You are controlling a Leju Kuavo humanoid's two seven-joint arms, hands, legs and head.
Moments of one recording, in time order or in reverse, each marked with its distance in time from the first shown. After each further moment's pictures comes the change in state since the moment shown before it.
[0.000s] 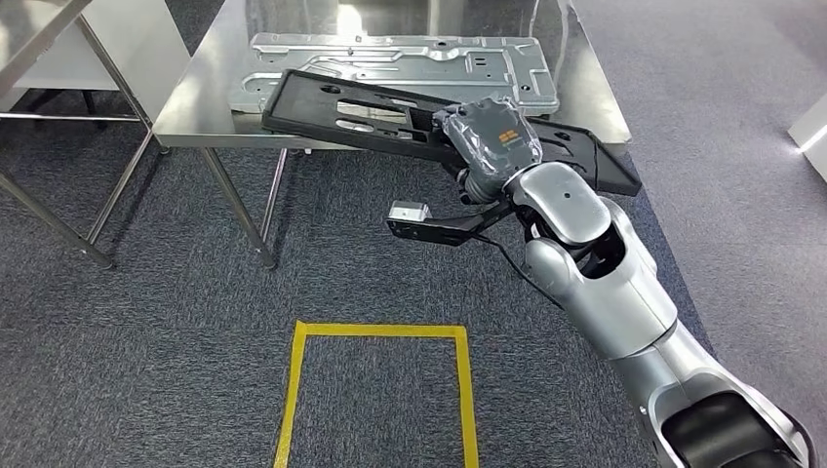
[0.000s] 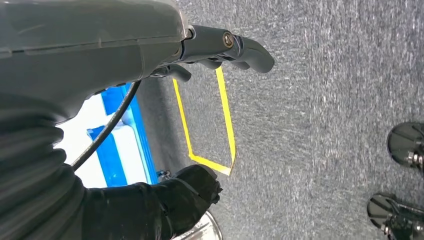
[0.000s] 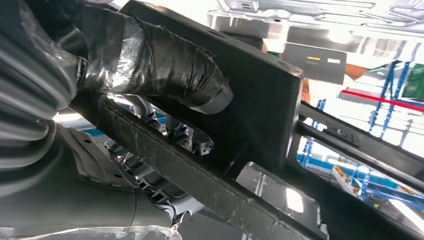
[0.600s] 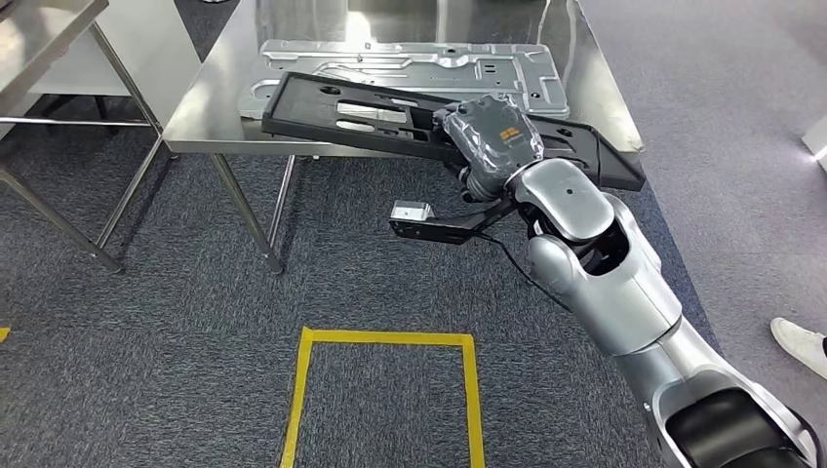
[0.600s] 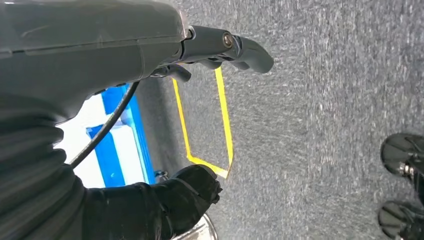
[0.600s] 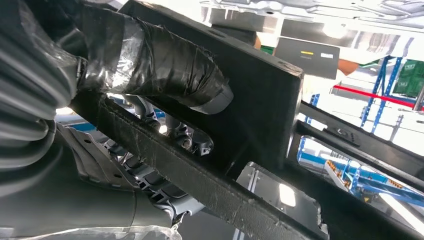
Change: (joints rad) left arm 0.001 -0.010 0.000 -0.003 0.000 -0.002 -0.002; right arm -0.020 -0.018 0.011 0.007 -0.007 0.006 -0.001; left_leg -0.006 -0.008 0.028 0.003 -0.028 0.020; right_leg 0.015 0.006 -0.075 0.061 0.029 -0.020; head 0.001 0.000
